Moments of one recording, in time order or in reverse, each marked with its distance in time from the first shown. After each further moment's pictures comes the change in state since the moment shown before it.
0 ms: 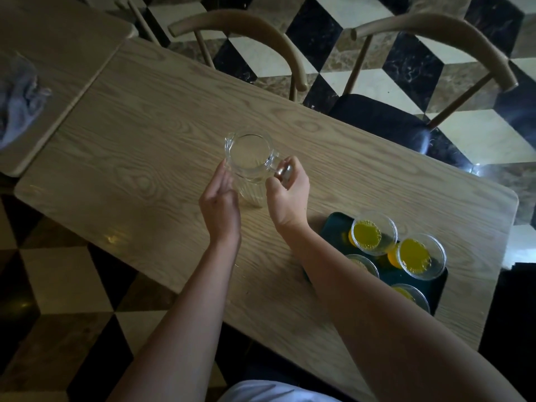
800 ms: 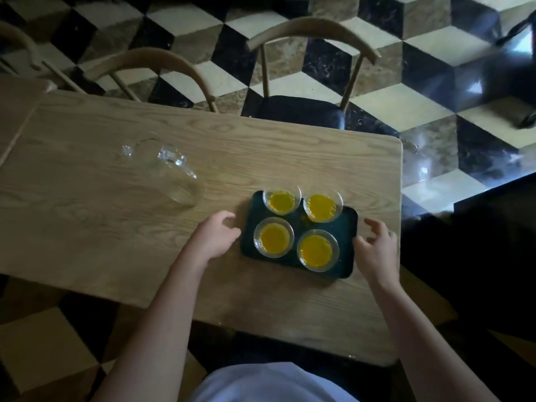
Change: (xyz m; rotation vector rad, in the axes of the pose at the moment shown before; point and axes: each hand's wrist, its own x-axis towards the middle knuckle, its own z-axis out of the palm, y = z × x) left_hand -0.126 -0.014 0.022 1.237 -0.738 -0.102; right_hand -0.156 0.059 -0.310 -0.436 0.405 0.480
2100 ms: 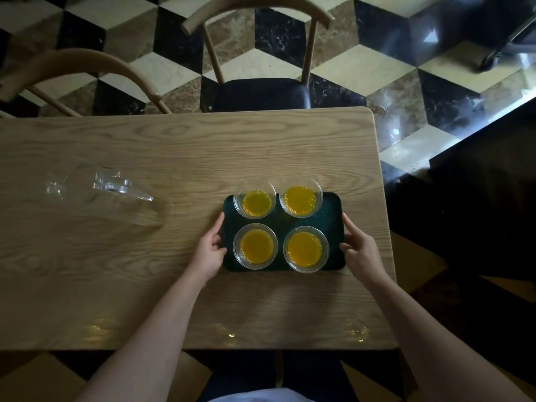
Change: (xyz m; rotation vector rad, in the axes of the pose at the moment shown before) left_hand 0.082 -0.040 0.062 -0.248 -0.134 0.069; right_hand 0.026 0.075 0.024 0.212 -0.225 0.117
